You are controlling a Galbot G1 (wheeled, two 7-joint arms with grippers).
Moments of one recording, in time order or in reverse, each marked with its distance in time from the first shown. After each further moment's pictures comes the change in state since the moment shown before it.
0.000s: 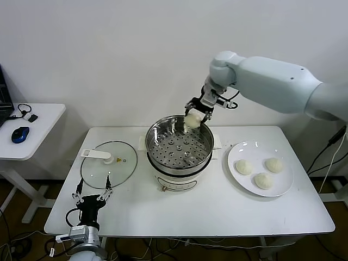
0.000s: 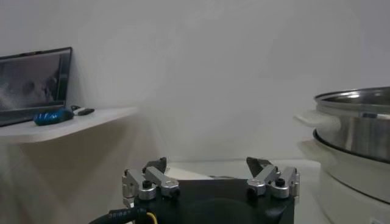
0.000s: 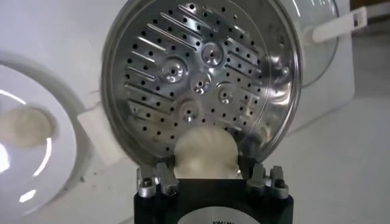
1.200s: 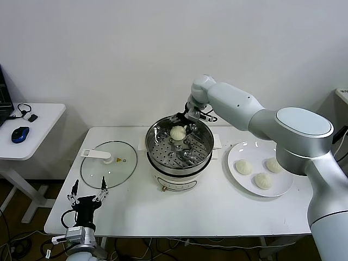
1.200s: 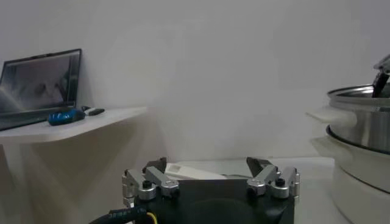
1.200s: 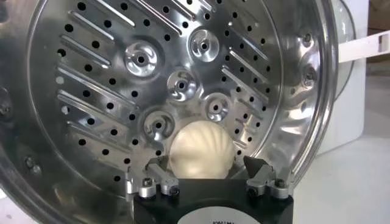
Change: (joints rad) left arm 0.001 0.000 -0.028 0.005 0.005 -0.008 -0.001; right arm -0.214 0.168 0.151 -0.354 -0.191 0.194 0.115
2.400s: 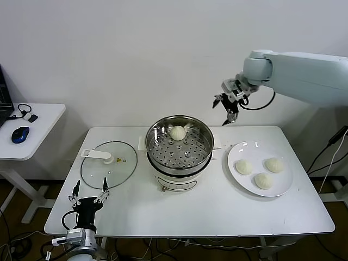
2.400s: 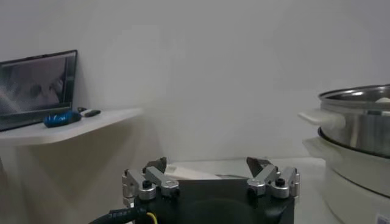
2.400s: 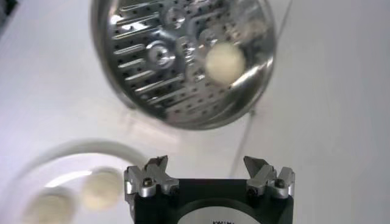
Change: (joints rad) left arm 0.022 0.000 0.016 -0.022 -0.001 0.004 0.004; right arm 0.505 -0.420 -0.616 0.561 0.937 -0.836 -0.130
